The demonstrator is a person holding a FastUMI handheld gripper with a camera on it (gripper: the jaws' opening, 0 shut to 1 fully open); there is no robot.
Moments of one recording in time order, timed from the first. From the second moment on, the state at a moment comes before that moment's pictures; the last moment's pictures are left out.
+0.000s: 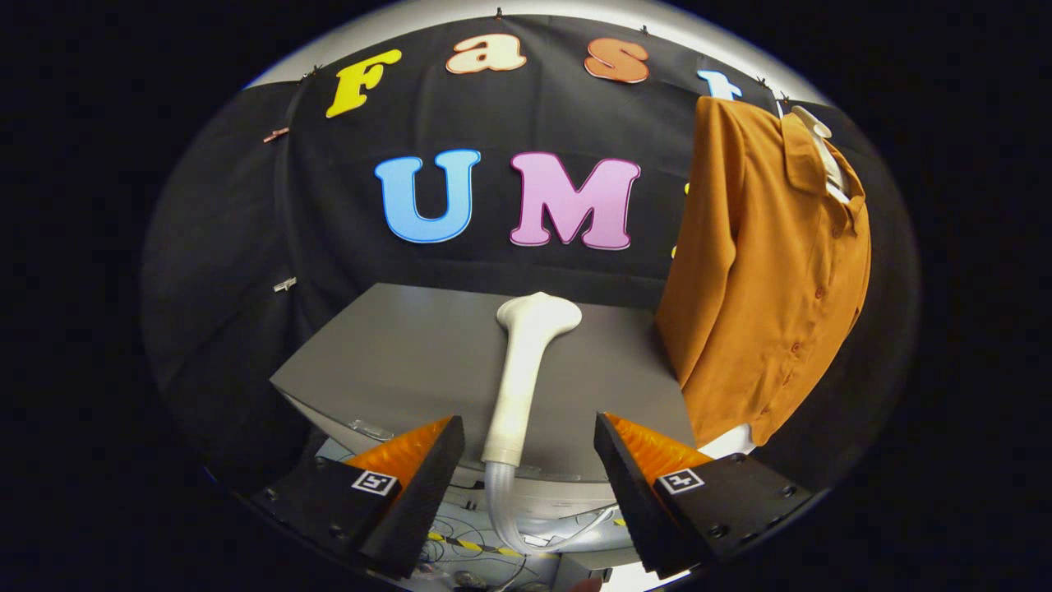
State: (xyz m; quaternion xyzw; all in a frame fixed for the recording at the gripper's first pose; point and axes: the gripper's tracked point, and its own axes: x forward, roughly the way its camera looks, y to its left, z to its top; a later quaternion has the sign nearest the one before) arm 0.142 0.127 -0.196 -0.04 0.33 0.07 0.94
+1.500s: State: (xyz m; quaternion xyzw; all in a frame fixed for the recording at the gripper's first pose) arm 0.094 0.081 -0.098 0.05 0.12 0.06 0.99
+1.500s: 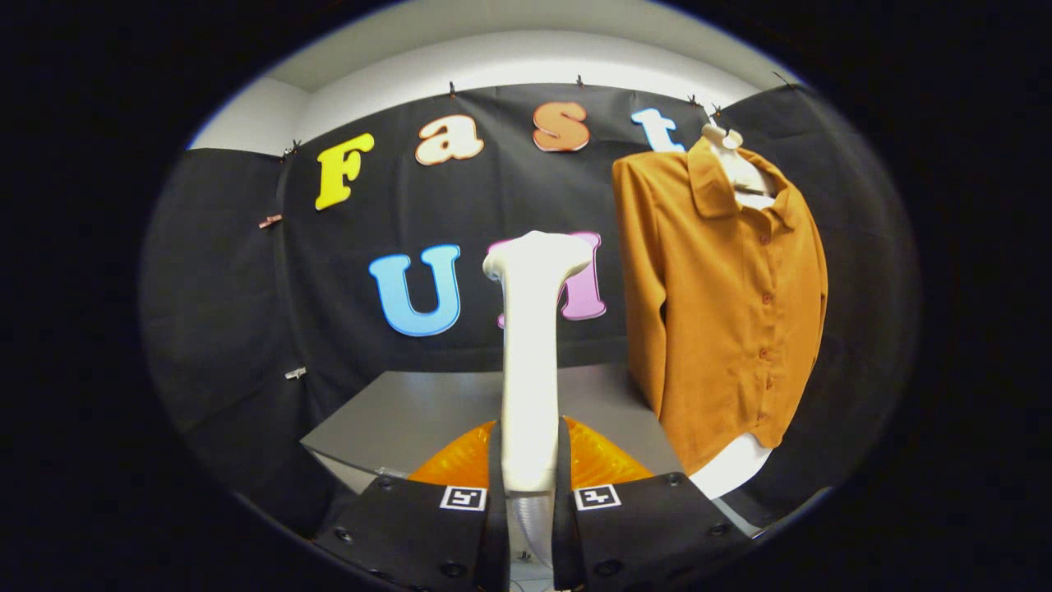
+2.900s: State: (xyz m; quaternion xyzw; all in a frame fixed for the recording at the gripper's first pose) arm 0.166 -0.140 -0.132 0.03 0.02 0.01 1.00
